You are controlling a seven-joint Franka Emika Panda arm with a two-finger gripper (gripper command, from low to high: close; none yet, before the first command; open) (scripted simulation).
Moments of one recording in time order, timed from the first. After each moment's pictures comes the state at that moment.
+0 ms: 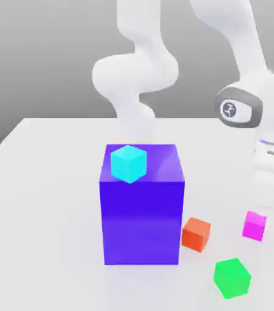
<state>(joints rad) 0.53 0.17 0.25 -2.70 -0.16 2.87 0.61</state>
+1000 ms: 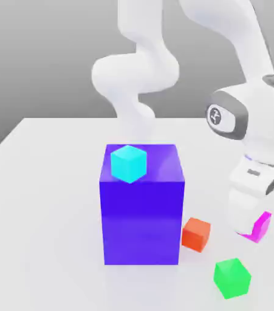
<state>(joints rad) 0.37 0.12 0.07 -2.50 -0.02 2.62 0.52</state>
